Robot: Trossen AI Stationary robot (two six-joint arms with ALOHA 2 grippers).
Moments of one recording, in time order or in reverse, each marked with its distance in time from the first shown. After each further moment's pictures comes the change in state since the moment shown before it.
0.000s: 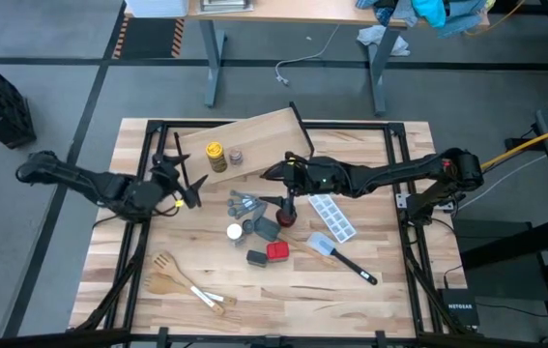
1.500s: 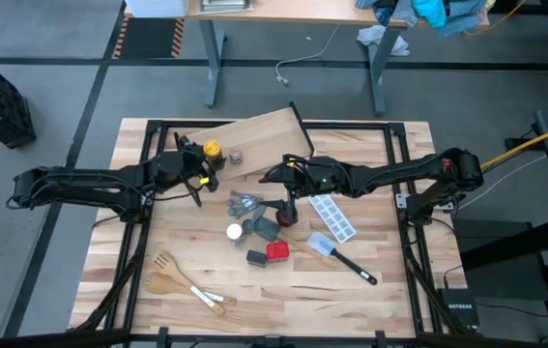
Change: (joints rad) left arm 0.466 0.292 0.000 0.435 0.529 0.261; right arm 0.000 0.000 0.000 0.001 -0.079 0.009
